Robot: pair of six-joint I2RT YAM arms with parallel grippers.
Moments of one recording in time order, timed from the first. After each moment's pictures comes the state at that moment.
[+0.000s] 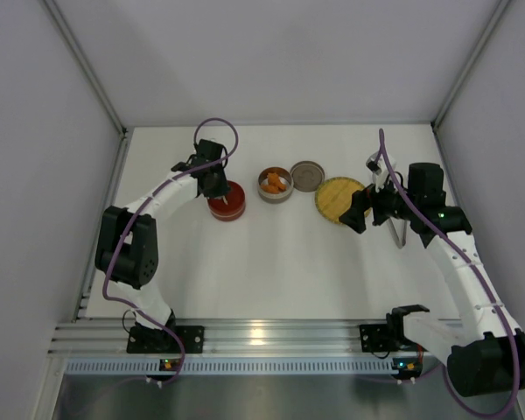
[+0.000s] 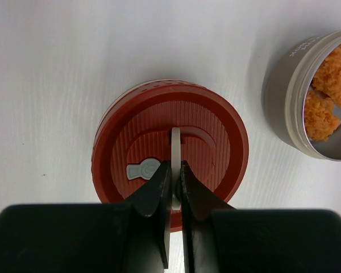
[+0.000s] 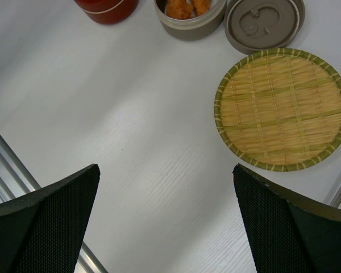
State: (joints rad) left arm -0.33 1.76 1.31 -0.47 -0.11 -0.52; right arm 0.11 1.01 0.97 -0.63 -0.63 -0.20
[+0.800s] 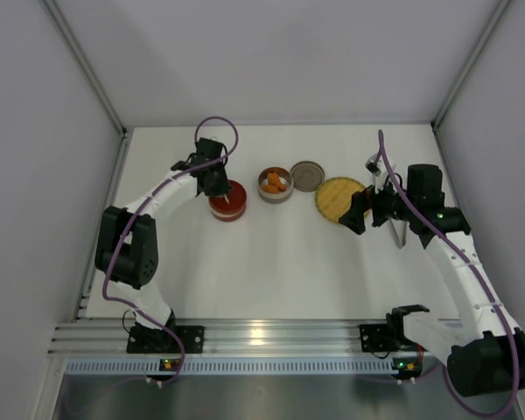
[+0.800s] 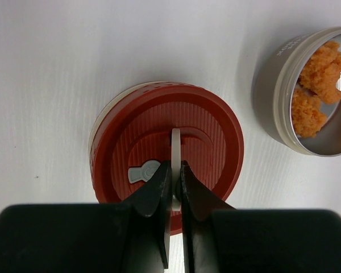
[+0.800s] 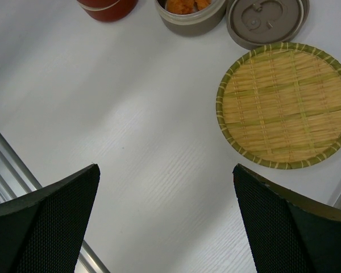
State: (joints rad) left arm -0.33 1.76 1.32 -0.47 -0.09 -0.52; right arm 0.11 1.01 0.95 -0.62 -0.63 -0.20
